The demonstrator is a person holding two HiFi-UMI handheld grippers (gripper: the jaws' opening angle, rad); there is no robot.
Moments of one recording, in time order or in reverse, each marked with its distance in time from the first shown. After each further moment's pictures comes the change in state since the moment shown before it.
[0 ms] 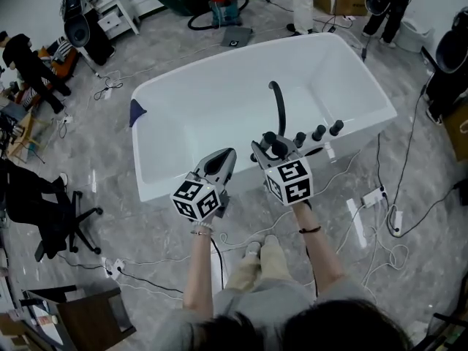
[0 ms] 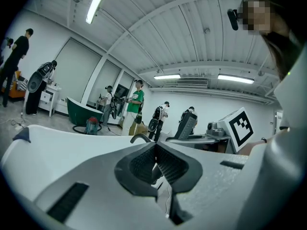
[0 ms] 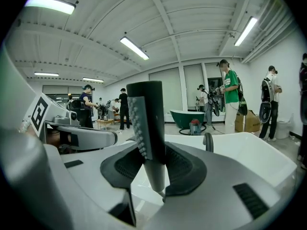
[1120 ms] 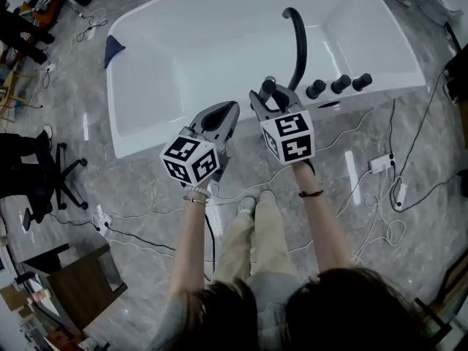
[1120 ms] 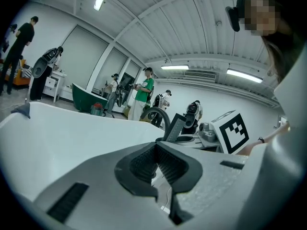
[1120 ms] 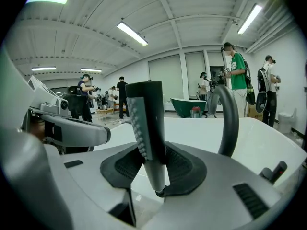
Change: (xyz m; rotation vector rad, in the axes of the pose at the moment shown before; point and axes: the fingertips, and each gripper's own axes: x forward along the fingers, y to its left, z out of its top) left arm 0.051 0.067 -0.115 -0.080 0.103 0.034; right arm 0.103 -0.032 -0.126 0.001 0.128 0.007
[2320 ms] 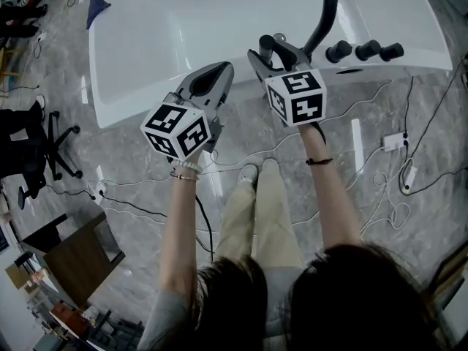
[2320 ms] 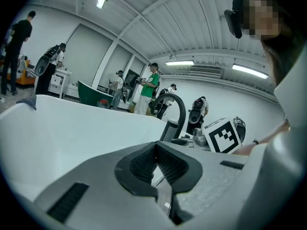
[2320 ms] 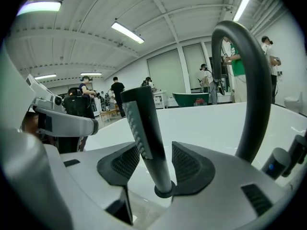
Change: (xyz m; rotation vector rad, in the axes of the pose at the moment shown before) left arm 0.013 0.049 -0.055 -0.008 0.031 0.058; right arm 0.067 -0.011 -0.071 0.068 0.014 0.067
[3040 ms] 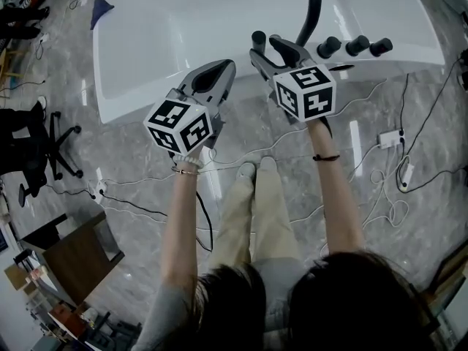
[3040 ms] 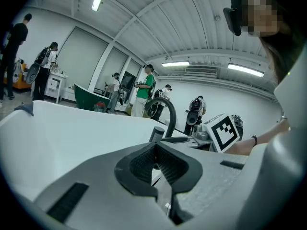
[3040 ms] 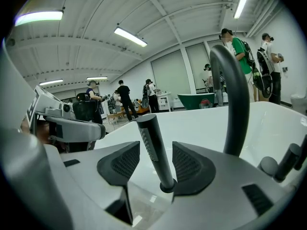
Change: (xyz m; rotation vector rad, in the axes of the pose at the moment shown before) left arm -0.008 -0.035 0.015 0.038 -0.015 -0.023; right arm -0.042 0.005 0.021 0.010 -0.019 0.084
